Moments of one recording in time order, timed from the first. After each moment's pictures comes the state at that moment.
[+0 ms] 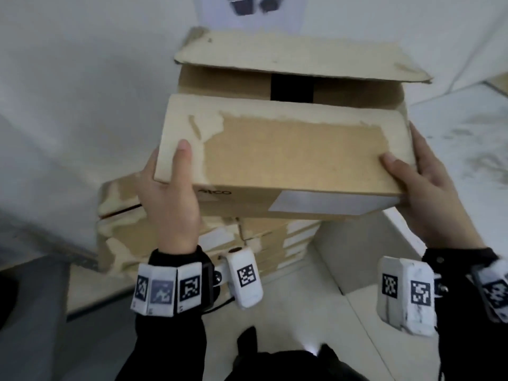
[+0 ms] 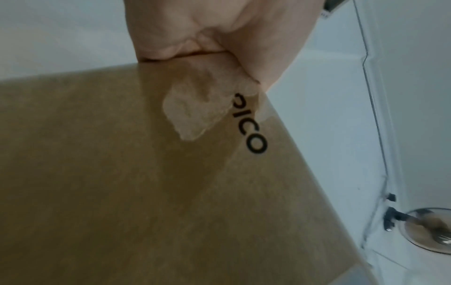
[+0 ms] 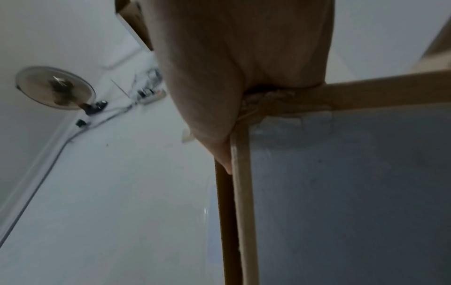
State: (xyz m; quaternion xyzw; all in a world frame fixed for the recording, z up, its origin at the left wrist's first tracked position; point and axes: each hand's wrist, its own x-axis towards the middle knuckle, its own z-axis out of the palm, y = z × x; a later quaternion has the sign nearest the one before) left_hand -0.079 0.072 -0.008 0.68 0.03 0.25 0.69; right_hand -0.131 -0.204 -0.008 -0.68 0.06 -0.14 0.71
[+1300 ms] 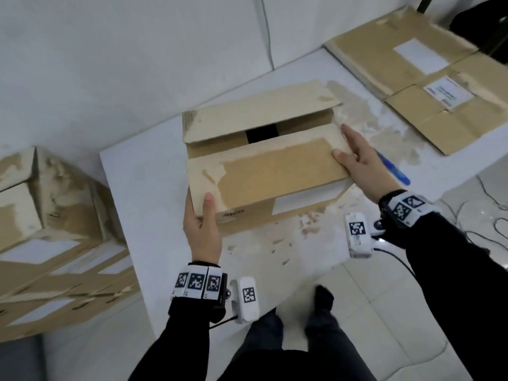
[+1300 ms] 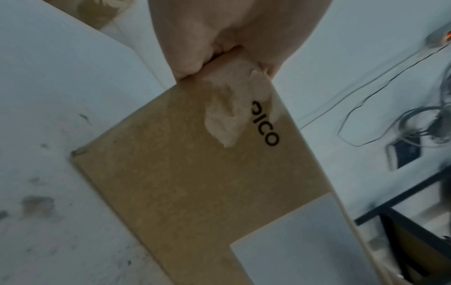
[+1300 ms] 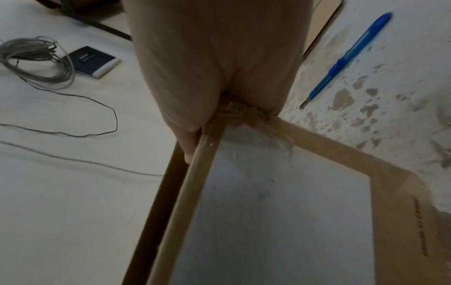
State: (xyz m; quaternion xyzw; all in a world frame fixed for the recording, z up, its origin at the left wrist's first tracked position) left_hand -0.080 -0.604 -0.177 0.74 0.08 0.07 0.67; right_hand -0.075 -0.894 -0.149 -0.76 0.20 -0.01 0.61
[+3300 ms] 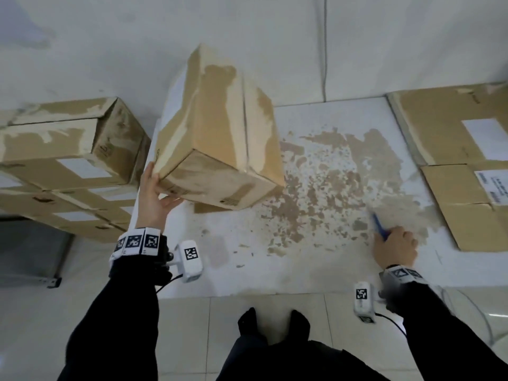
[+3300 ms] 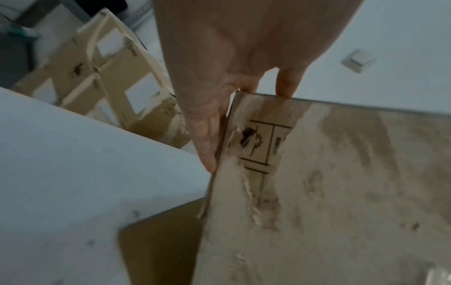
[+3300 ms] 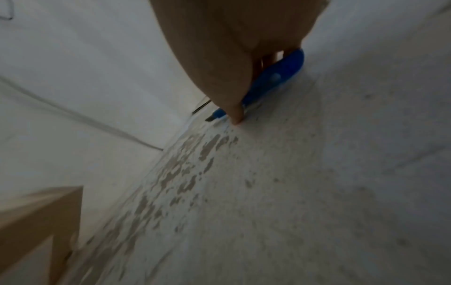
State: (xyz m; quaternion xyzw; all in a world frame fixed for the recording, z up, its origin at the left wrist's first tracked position) left_hand -0.100 -0.603 -0.138 0.61 0.29 0.13 0.73; right_hand -0.090 -1.041 -0.265 -0.93 0.29 0.07 0.22
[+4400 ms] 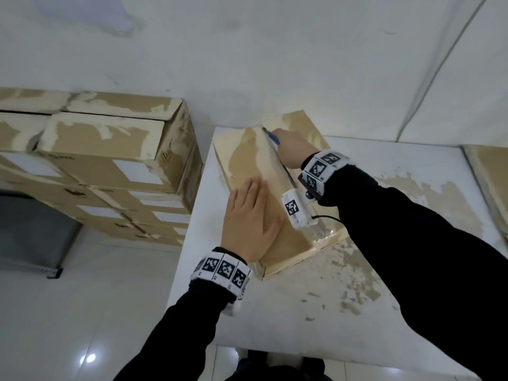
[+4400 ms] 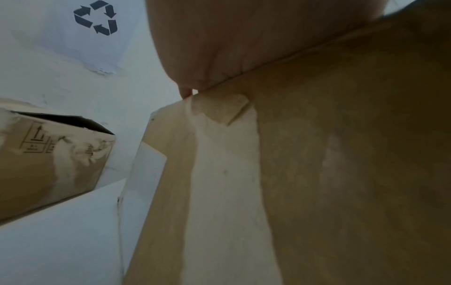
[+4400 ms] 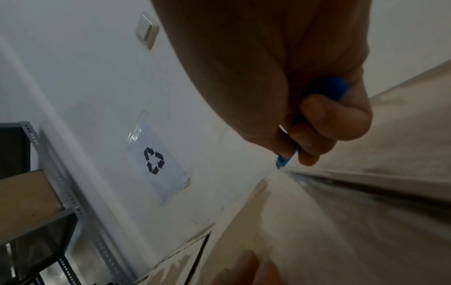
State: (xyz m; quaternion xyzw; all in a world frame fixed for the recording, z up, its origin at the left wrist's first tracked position) left_hand -0.064 -0.550 -0.167 0.98 0.00 0.07 0.16; right_hand 0.105 -0.632 -0.089 -0.95 -0.22 0.17 0.16
